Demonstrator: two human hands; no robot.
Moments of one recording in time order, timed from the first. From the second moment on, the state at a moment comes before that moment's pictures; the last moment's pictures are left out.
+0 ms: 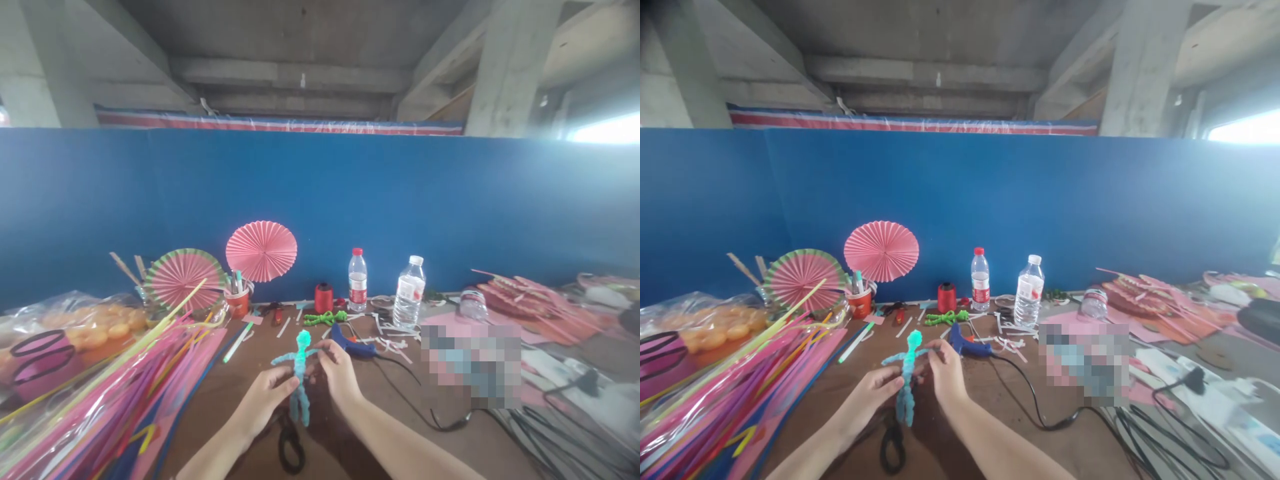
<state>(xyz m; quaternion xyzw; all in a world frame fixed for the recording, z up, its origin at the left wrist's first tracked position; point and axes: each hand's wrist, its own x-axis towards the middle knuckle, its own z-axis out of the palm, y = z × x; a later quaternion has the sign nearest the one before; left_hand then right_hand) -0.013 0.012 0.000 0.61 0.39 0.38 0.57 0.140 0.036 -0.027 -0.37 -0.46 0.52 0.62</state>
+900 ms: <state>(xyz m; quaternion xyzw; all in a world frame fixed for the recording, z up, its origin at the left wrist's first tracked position) -0.012 0.009 0.001 0.44 0.41 0.48 0.63 0.128 0.009 -0.025 -0.41 -0.63 0.46 0.47</state>
